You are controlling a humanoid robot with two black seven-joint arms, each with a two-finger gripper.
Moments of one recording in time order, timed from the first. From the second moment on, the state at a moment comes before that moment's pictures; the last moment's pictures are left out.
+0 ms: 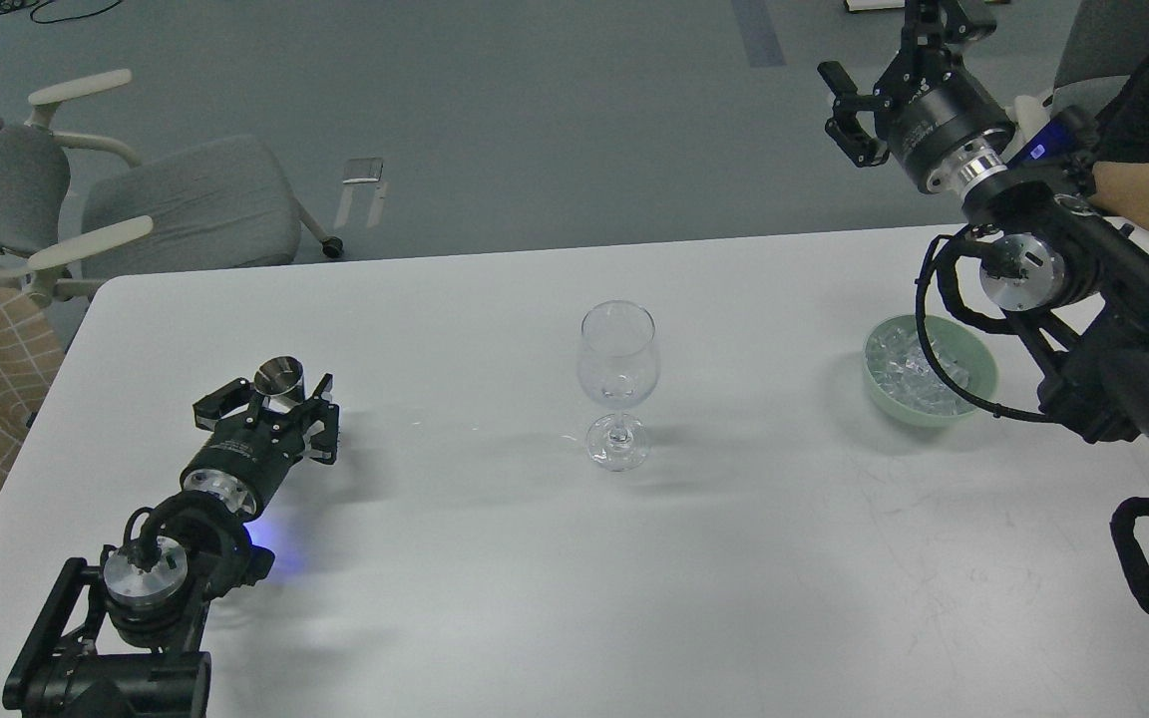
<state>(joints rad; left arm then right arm) -0.14 0.05 -1.66 -1.04 0.03 -0.15 0.27 0.89 -0.25 0.89 0.69 -0.44 0.27 0.32</state>
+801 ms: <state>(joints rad) -0.20 0.07 -1.67 -1.14 0.02 -0.13 0.28 0.89 -0.25 0.89 0.69 -0.44 0.27 0.32</state>
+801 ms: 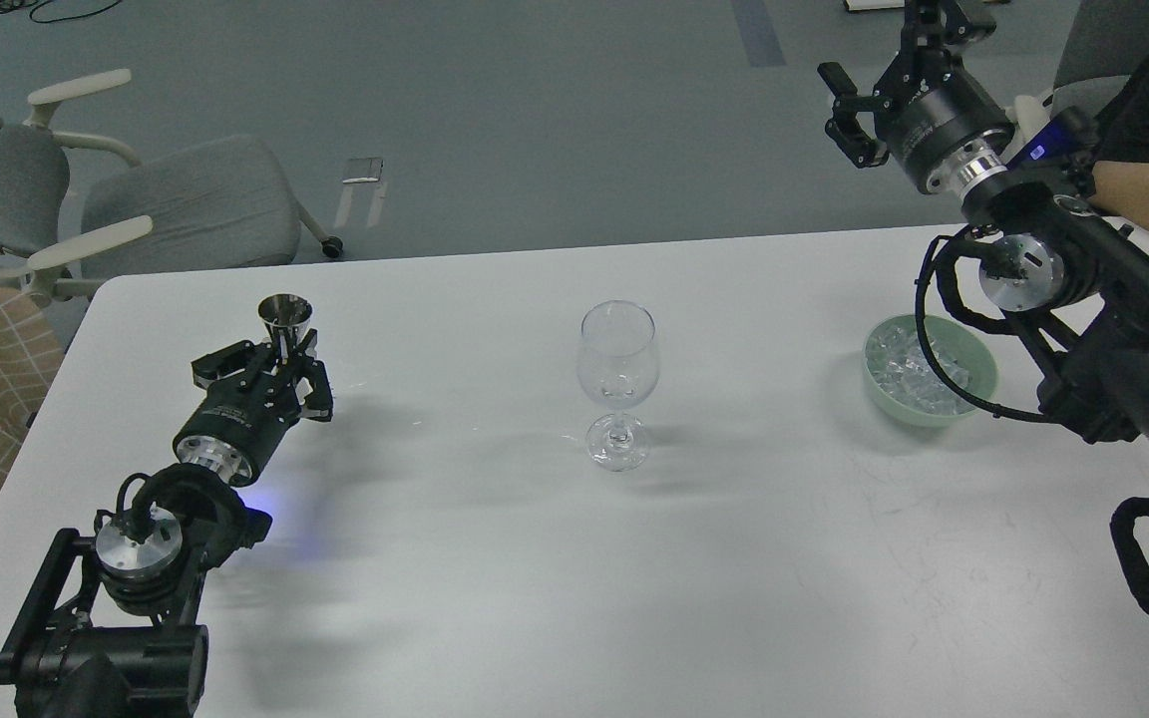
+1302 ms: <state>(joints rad) -0.22 0.12 -1.58 -1.46 0.07 0.12 0.34 0.89 -0.25 0.89 0.69 -0.44 0.27 0.32</state>
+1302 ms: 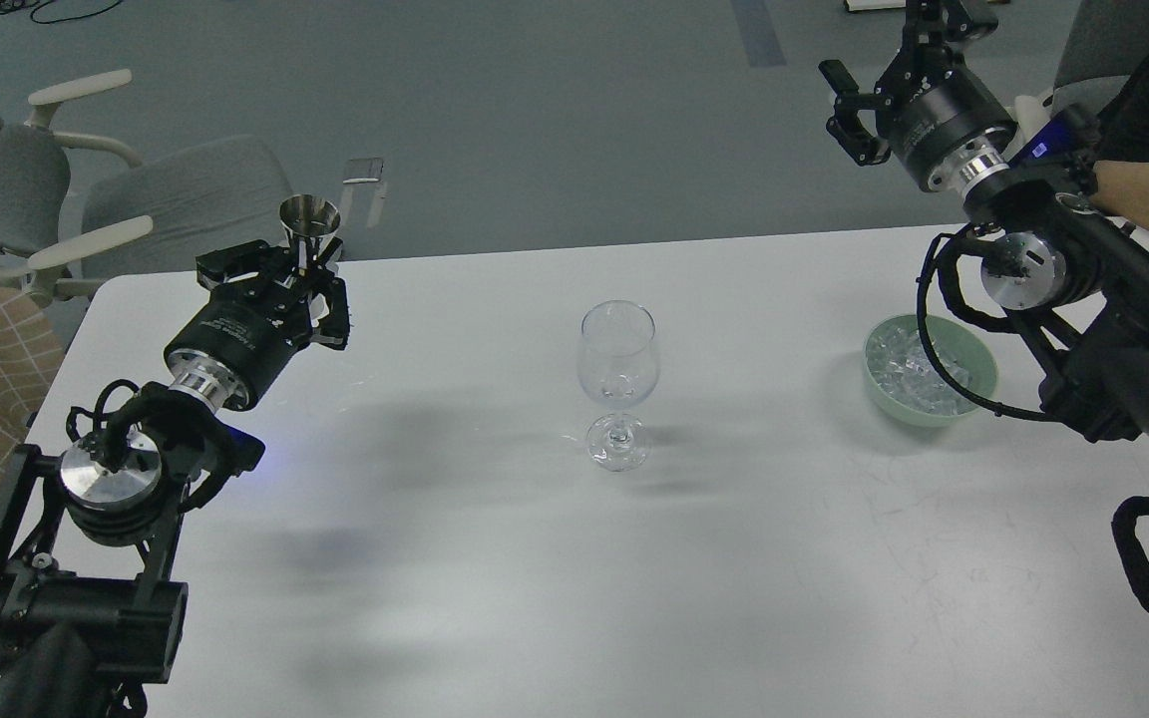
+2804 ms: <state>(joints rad) -0.33 0.02 -1.23 -1.58 0.32 0.19 0.36 0.88 -0.25 0.89 0.69 -0.44 0.27 0.32</state>
